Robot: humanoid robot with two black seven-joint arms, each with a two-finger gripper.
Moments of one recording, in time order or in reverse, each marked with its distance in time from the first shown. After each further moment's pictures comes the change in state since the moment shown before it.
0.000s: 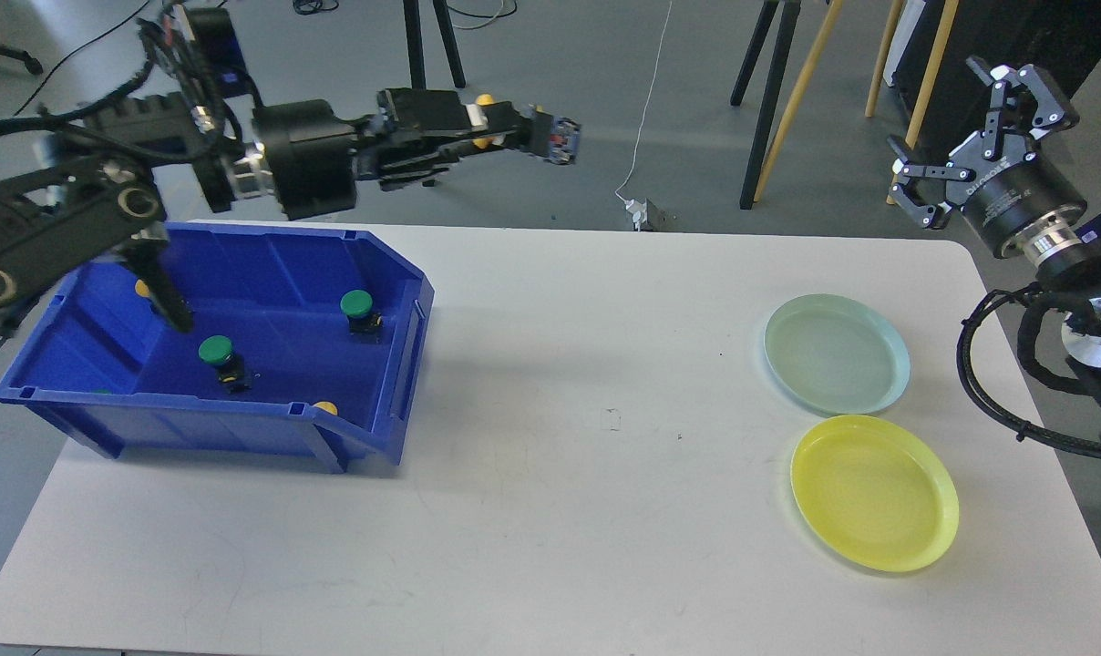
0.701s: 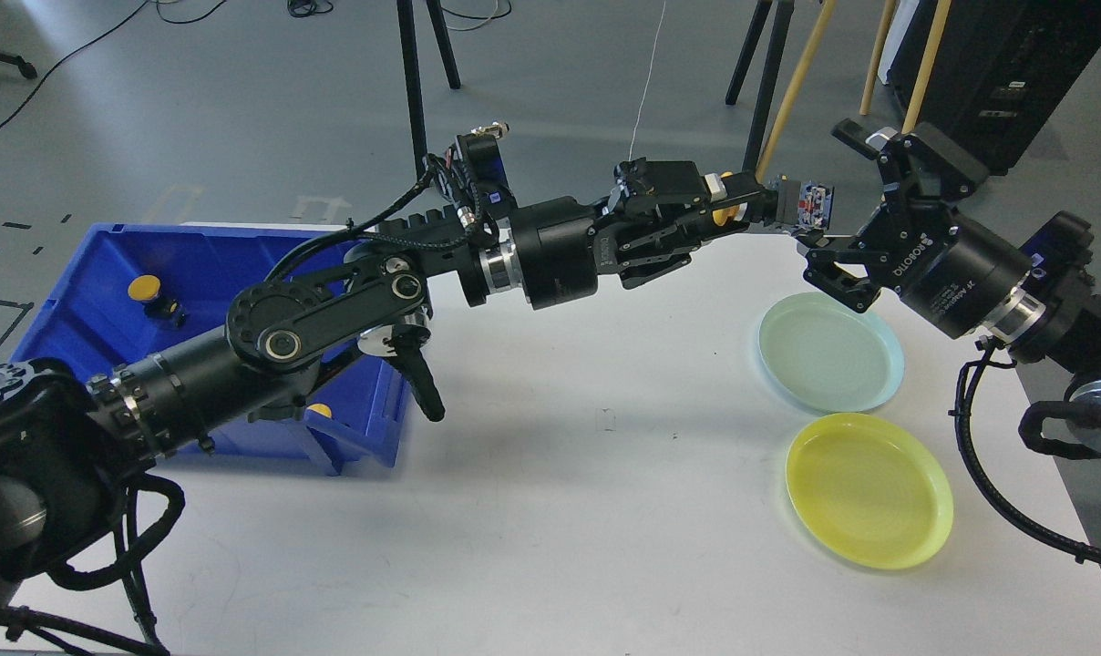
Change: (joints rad) left arm 0.092 -0.402 -0.042 0.173 -0.106 0.003 0.000; right arm -0.248 -0.178 0.046 0.622 -0.310 0.000 0.082
